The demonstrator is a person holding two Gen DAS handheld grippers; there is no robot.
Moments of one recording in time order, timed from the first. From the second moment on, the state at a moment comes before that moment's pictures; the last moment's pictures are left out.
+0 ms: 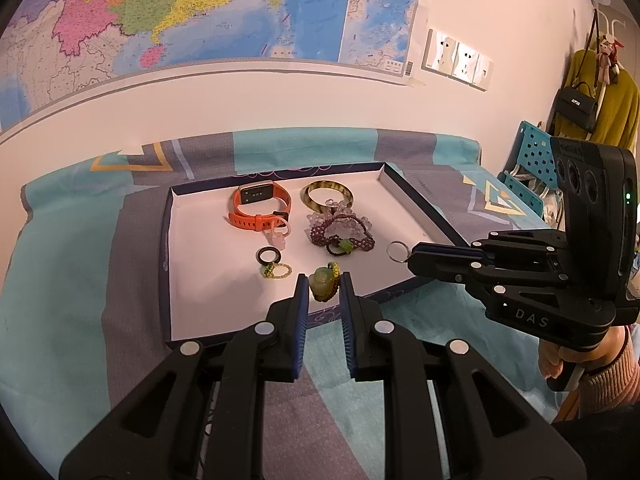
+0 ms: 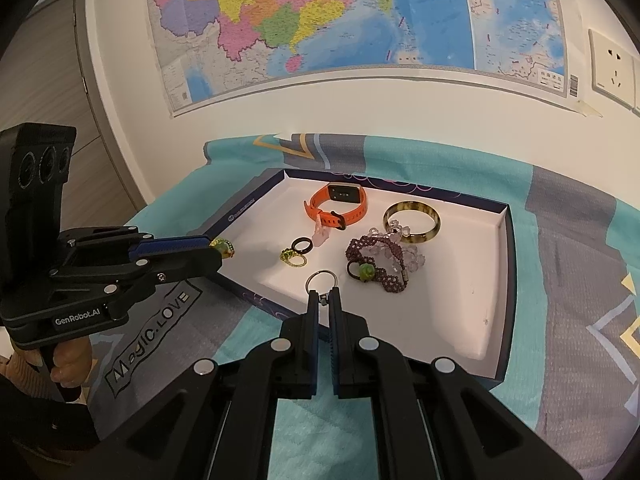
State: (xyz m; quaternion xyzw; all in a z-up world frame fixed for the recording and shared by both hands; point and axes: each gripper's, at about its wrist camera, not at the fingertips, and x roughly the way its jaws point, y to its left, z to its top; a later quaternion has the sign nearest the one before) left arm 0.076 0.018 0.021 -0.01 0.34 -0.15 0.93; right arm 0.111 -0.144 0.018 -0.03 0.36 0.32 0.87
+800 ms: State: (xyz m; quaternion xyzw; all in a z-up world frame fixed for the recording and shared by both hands) left arm 0.098 0.020 0.016 -0.01 0.34 -0.14 0.93; right arm 0.121 -0.138 0.012 -0.03 0.37 0.32 0.87
